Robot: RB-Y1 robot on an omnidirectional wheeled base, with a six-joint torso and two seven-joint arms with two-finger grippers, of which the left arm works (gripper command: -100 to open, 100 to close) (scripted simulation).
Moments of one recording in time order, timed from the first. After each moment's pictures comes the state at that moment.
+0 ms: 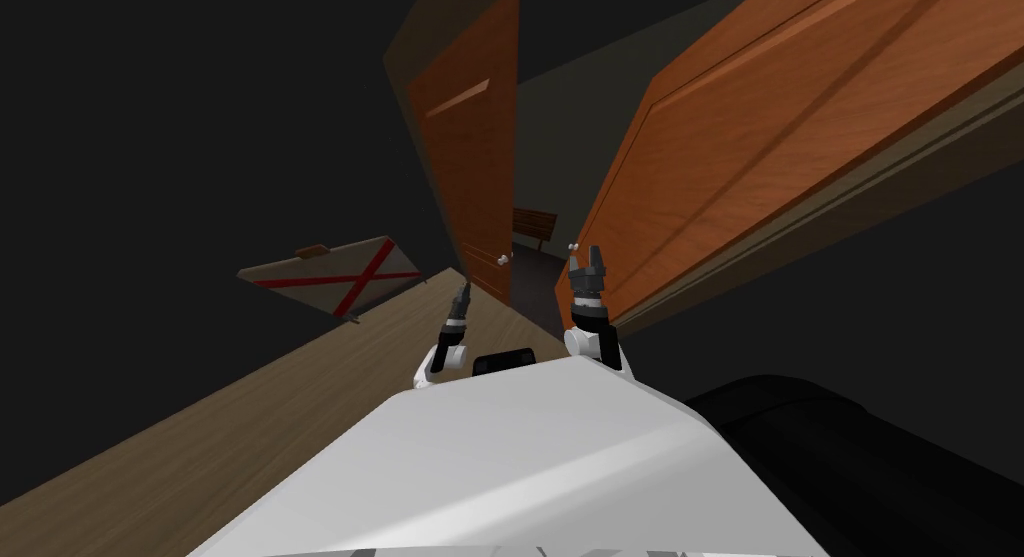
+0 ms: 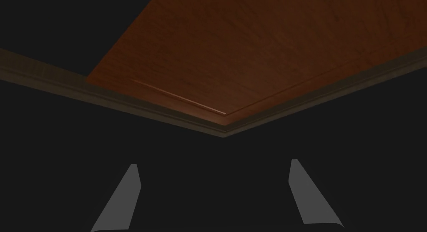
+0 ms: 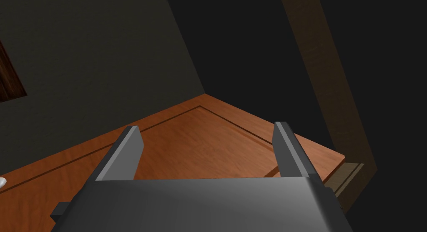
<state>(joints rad) 0.21 0.12 -0.23 -1.52 0.01 -0.71 -0.59</state>
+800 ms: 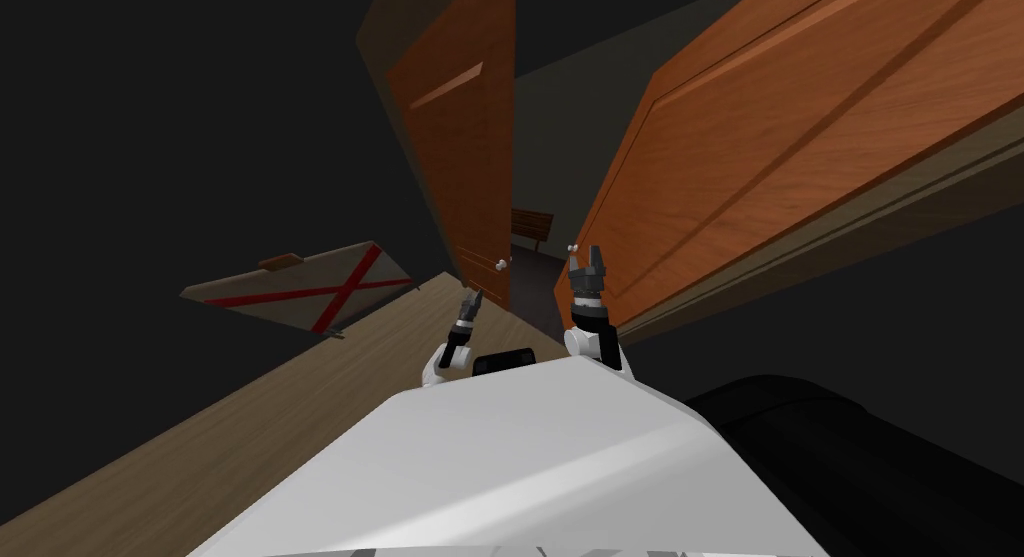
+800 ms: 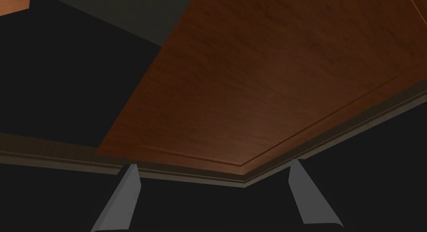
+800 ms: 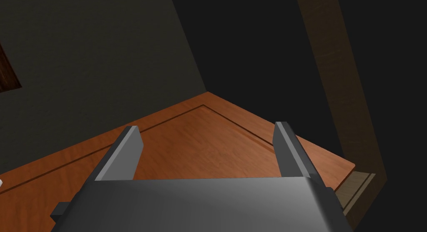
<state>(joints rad) 0.12 0.14 -0.31 -1.32 0.00 -0.74 -0.77</state>
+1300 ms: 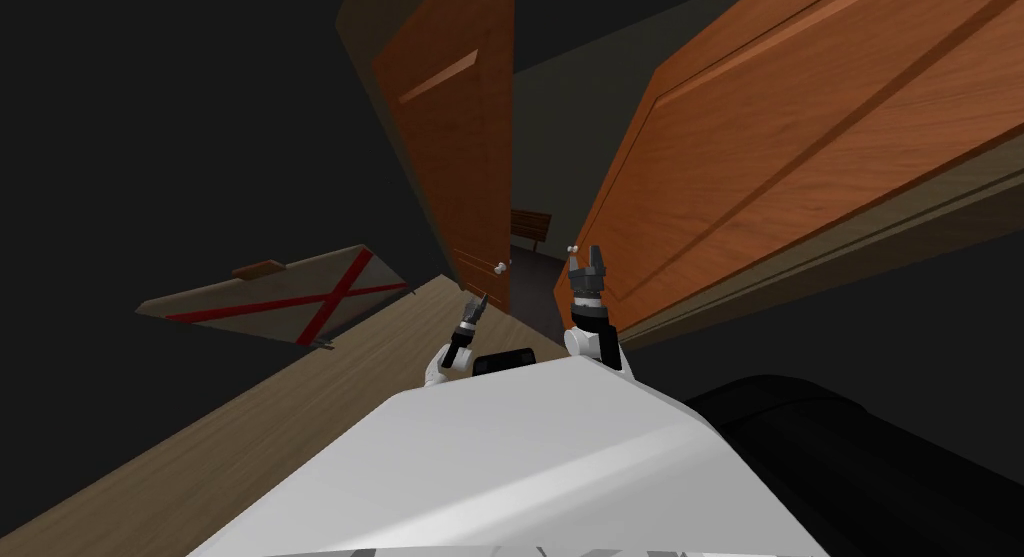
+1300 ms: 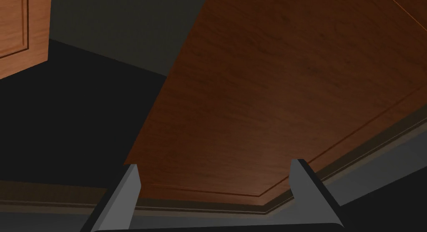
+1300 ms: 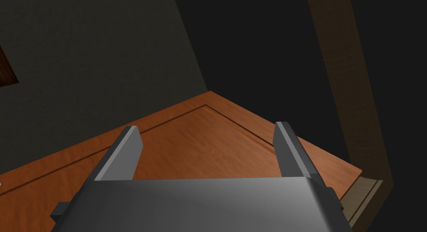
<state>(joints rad) 0.06 0.16 -0.35 -1.18 -0.01 -0.77 -0.88</state>
